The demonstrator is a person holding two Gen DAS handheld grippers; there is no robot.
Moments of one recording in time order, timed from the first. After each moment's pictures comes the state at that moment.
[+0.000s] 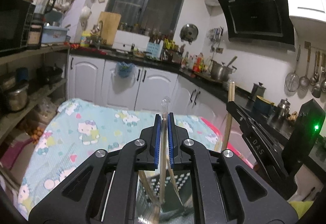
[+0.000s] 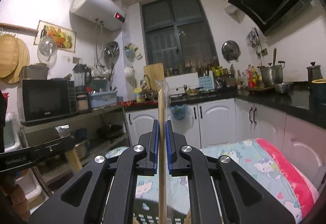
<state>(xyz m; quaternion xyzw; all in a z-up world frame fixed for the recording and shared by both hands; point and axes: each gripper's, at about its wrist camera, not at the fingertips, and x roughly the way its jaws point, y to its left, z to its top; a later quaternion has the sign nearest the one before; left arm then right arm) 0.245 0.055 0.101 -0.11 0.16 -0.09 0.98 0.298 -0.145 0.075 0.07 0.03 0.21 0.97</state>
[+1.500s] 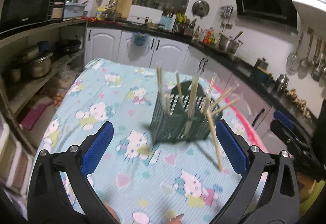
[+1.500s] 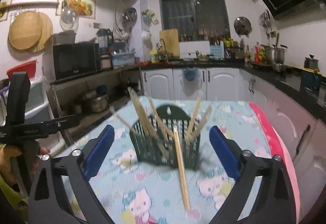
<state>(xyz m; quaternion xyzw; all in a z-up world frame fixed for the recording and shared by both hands) 0.093 0.065 0.058 -0.11 0.26 -0.05 0.96 0.110 -0.184 0.059 0.01 0.16 0.25 0.96</state>
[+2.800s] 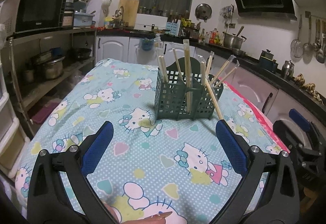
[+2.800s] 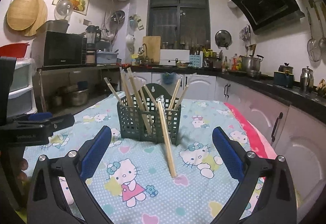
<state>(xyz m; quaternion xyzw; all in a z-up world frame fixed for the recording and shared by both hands) 0.035 0.024 0.000 -0.07 0.22 -0.01 0.97 0.039 -0.187 -0.013 -0.03 0.11 0.17 0.98</state>
